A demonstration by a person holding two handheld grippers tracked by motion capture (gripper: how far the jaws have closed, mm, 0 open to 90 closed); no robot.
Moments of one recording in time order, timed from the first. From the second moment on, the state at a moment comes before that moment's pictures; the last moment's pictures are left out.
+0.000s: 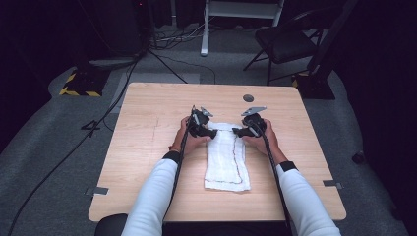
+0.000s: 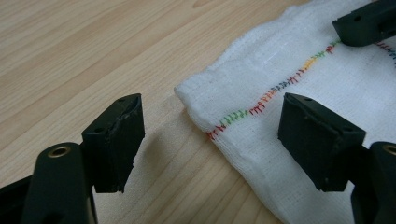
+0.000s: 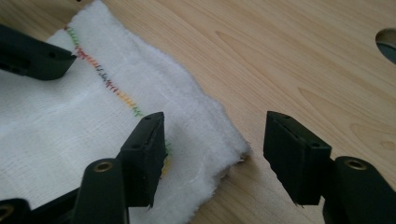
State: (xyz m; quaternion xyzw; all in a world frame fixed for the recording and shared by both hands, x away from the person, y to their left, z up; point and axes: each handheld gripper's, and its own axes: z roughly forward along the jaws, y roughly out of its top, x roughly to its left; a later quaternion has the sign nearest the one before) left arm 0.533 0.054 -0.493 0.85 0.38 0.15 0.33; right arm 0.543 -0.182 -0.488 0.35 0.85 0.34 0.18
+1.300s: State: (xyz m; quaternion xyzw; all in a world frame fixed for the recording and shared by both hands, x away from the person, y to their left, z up) left arm 0.538 0.045 -0.485 0.88 0.32 0.11 0.33; right arm 0.541 -0.175 -0.480 0.32 0.87 0.34 0.16
